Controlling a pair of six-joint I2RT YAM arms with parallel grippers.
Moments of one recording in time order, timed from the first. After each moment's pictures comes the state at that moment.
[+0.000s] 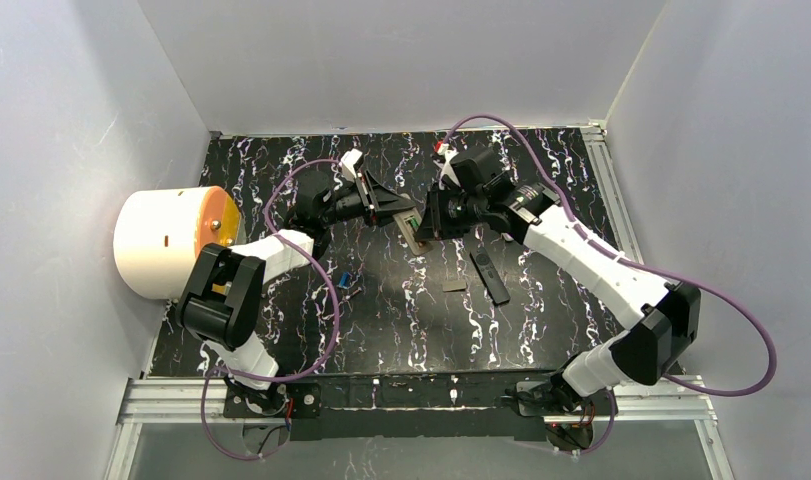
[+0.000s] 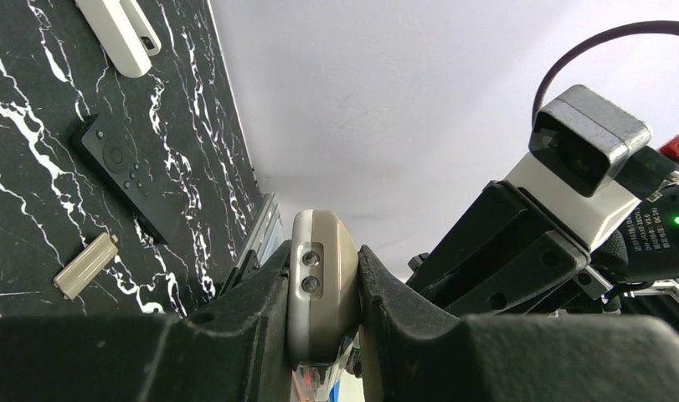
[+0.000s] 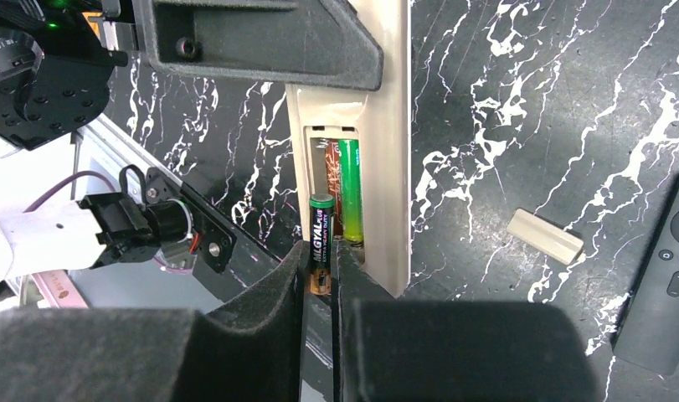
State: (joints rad) left arm -0.37 1.66 0.88 0.76 0.88 -1.39; right arm 0.75 1.45 1.44 -0.72 -0.27 0.54
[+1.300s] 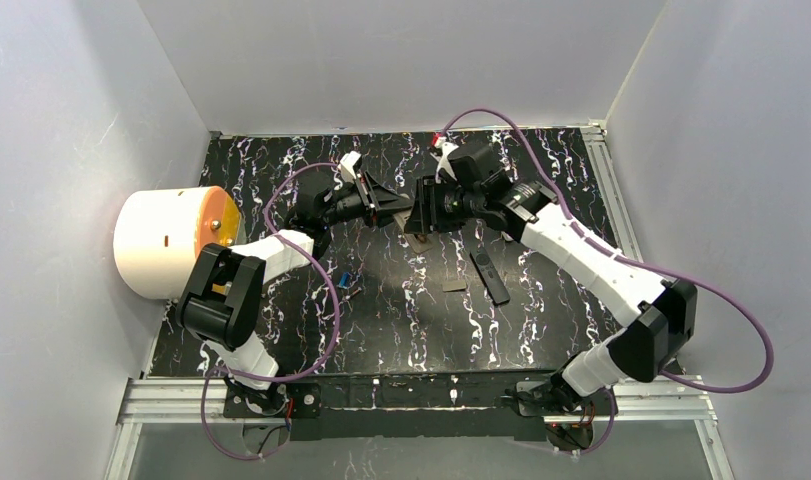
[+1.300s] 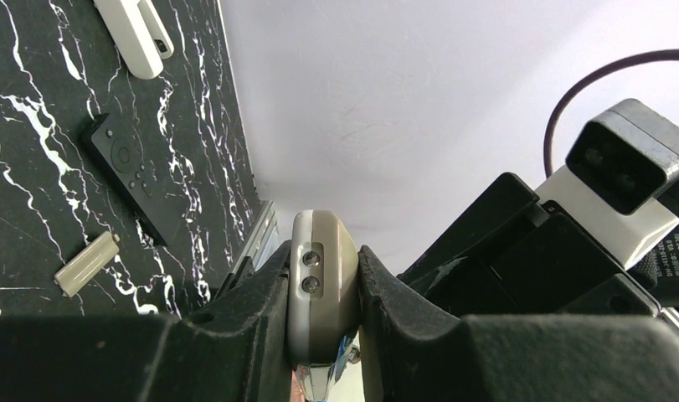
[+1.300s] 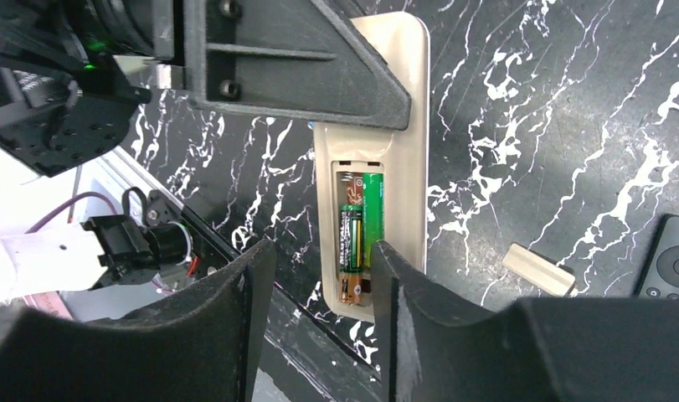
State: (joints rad) left arm -0.37 1.66 0.88 0.72 0.85 -1.40; right arm 0.75 1.50 1.48 -0.69 -0.23 0.49
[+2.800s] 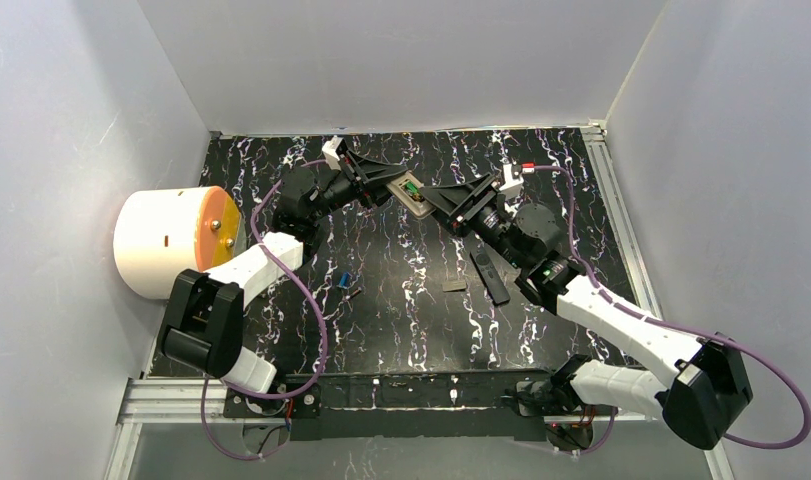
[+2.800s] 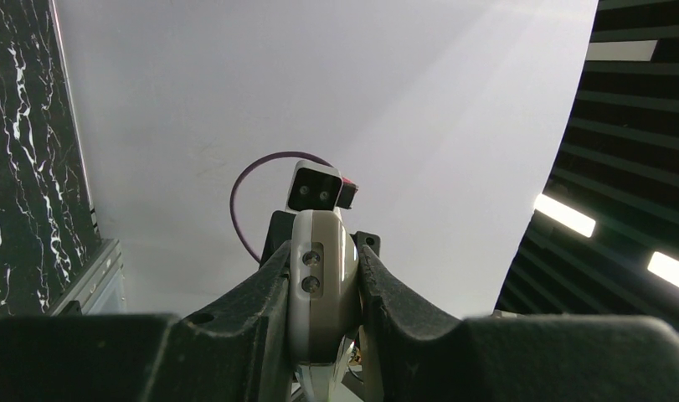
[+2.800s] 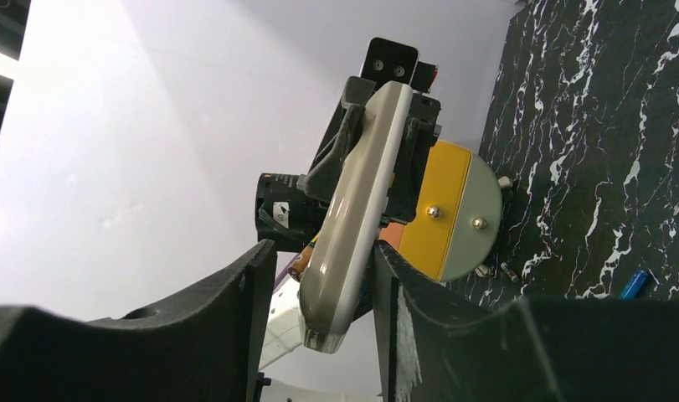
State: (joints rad) left arm -0.38 1.49 0.90 0.79 0.68 -1.83; right arm 0.75 1.09 0.77 0.46 -0.06 1.36
